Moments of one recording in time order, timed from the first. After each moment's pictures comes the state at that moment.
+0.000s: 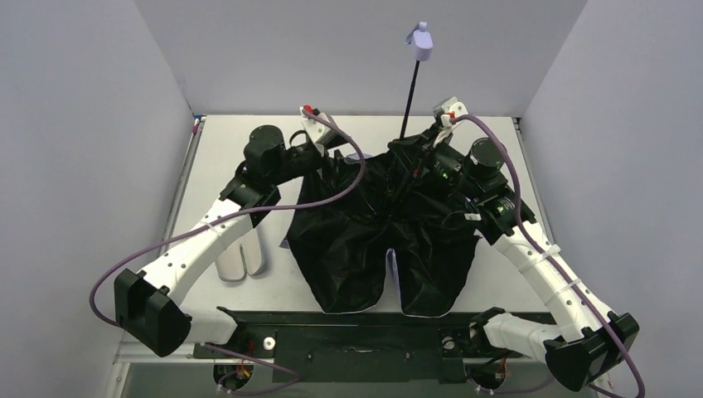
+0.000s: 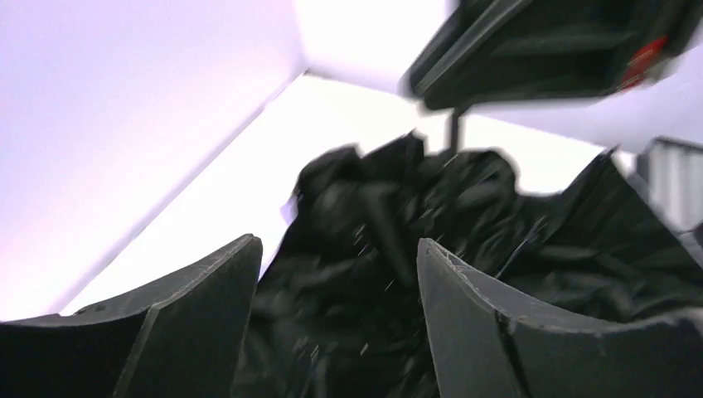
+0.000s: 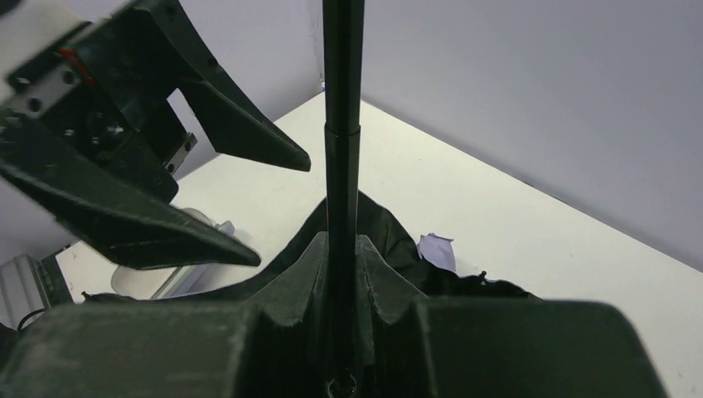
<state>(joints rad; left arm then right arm) -0.53 1.33 1.19 0.08 0.51 0.06 0.47 1.11 1.15 0.00 -0.34 0.13</state>
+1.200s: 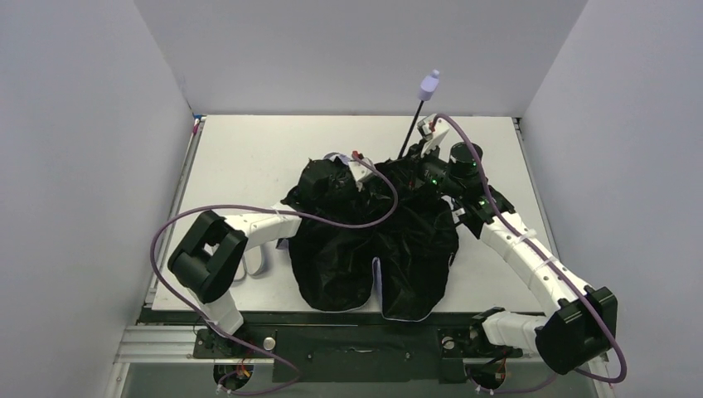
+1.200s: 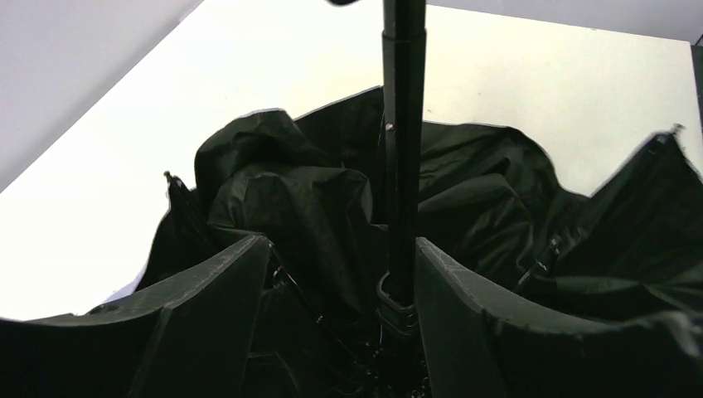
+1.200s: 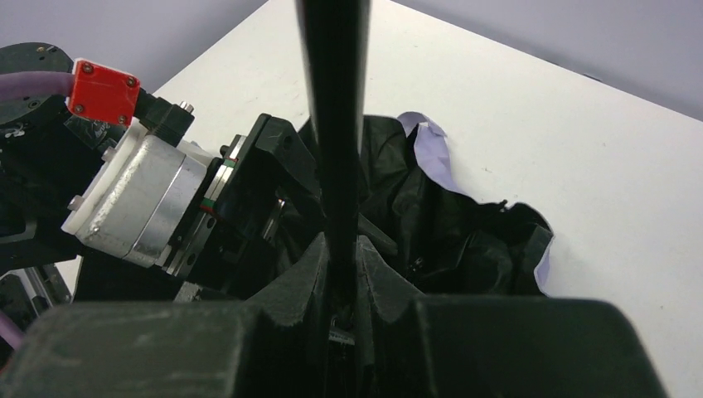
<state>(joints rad) -0.67 1.71 0.98 0.59 0.52 0.12 0.42 1.20 1.02 -0.01 -0.38 0.13</state>
